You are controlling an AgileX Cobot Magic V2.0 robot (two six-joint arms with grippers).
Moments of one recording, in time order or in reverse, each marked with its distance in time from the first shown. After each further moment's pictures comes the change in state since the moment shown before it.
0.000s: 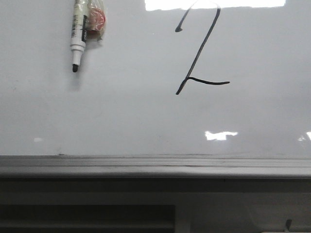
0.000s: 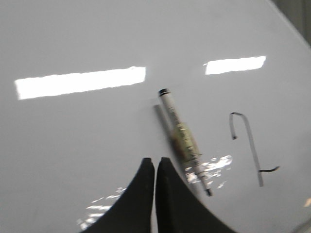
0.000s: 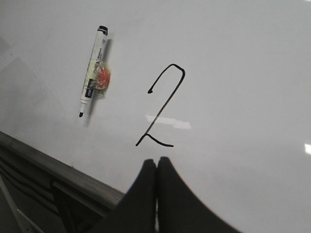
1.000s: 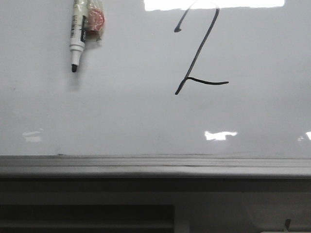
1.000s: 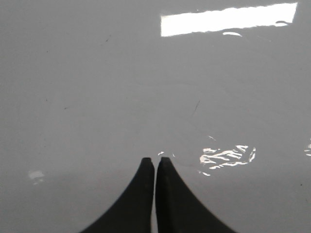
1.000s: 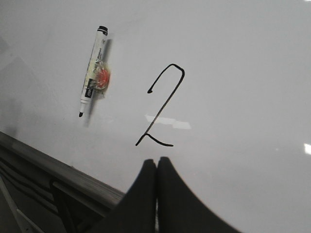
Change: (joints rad) left arm 0.603 -0.080 0.085 0.398 0.198 -0.449; right arm 0.000 0.000 0.000 0.000 -0.002 0.000
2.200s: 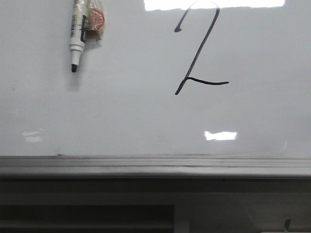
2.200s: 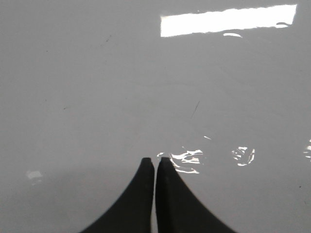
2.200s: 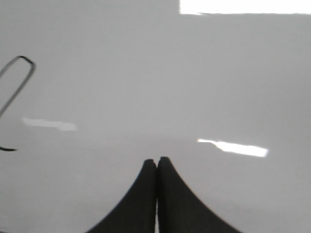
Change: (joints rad) left arm 0.000 0.000 0.000 -0.002 0.000 -0.003; right arm -0.068 0.016 0.044 -0.802 -0.259 0.597
